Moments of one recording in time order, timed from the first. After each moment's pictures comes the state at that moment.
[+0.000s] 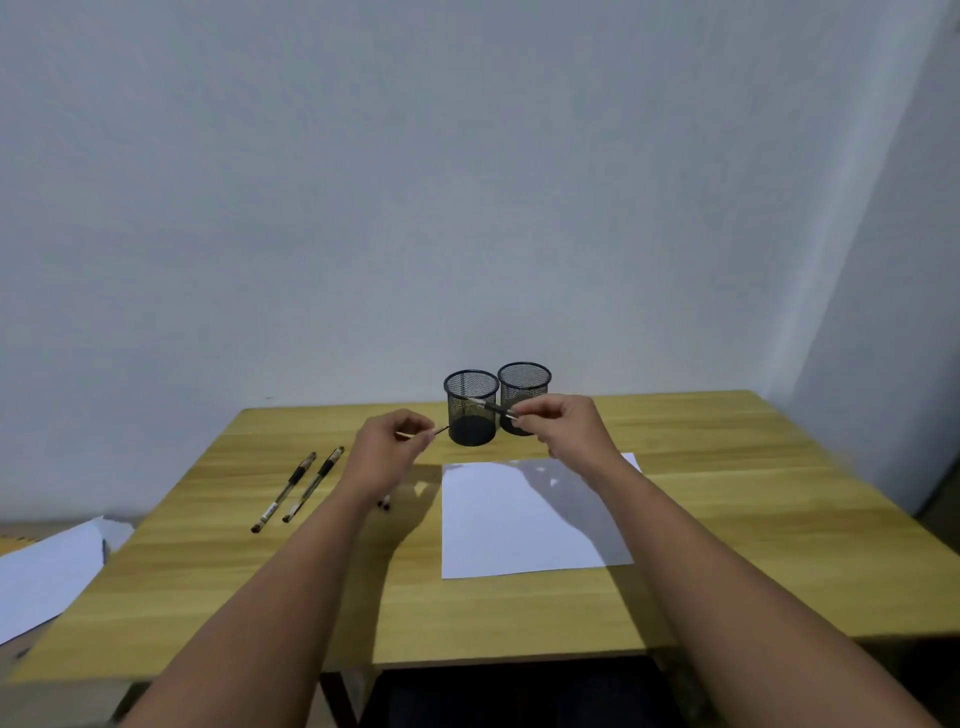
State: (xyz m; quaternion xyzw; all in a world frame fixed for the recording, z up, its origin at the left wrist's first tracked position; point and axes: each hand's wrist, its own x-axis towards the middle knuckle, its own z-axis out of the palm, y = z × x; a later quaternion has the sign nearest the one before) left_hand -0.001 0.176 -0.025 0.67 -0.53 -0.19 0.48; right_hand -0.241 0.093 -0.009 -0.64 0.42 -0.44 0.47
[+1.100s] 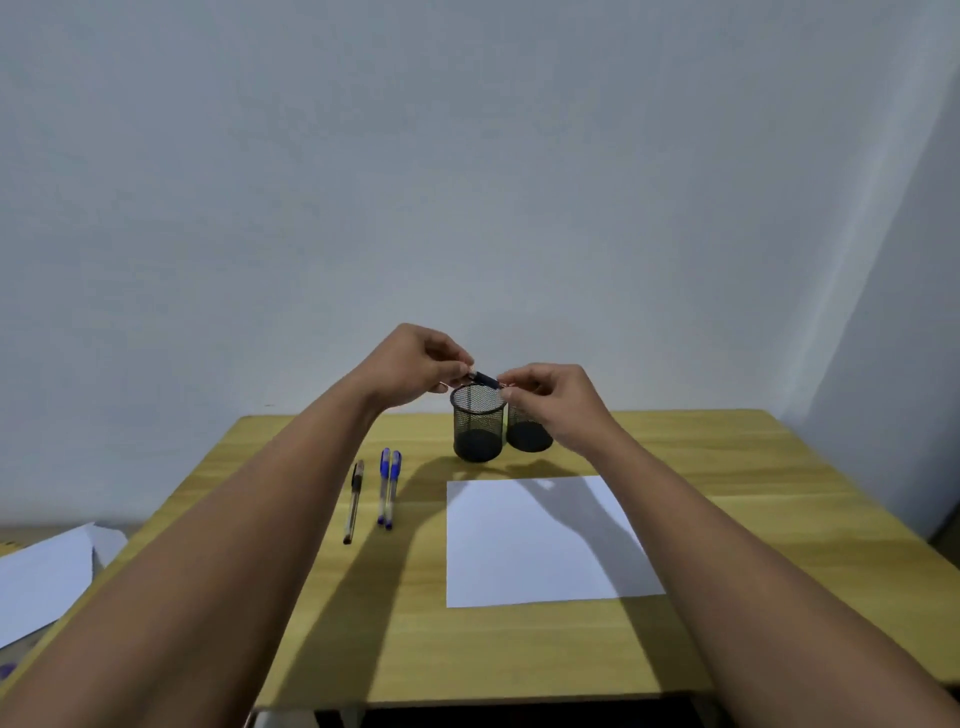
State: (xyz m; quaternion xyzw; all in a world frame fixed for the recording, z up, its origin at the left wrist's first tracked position) left_hand -0.006 0.143 0.099 0.60 -0.63 -0.25 0.42; right_hand -0.216 0.065 0.030 -0.74 0.35 -0.42 0.40
